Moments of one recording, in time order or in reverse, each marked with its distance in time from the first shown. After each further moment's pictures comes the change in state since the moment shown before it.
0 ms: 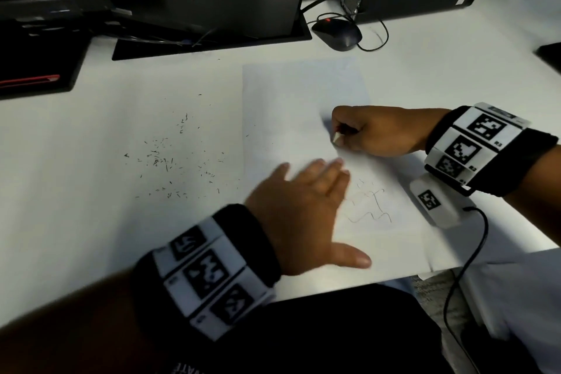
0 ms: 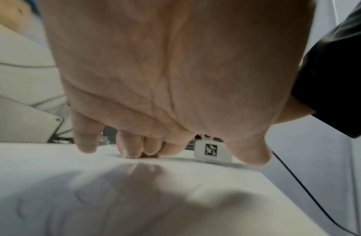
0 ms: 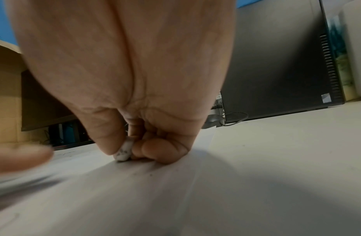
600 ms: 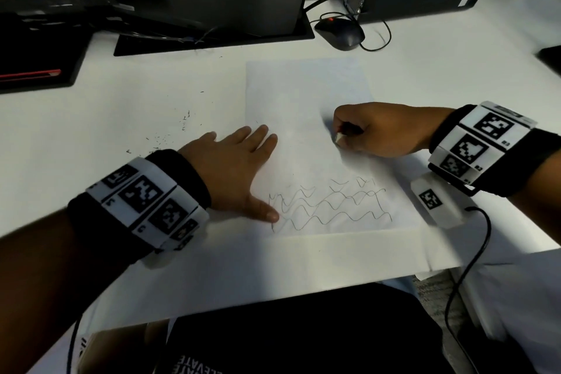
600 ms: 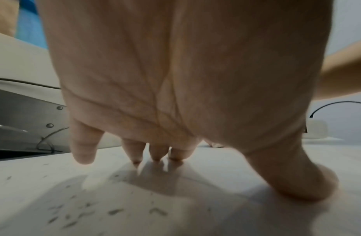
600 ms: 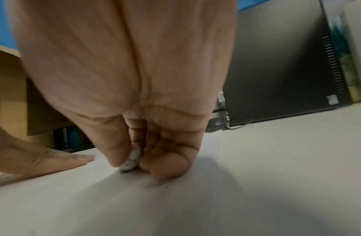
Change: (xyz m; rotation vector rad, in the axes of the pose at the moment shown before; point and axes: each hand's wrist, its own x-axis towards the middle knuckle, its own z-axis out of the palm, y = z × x) left_hand 0.008 -0.092 0.000 0.088 -0.162 -0.178; right_hand -0.002 -0.001 -0.001 -0.068 0.041 -0.047
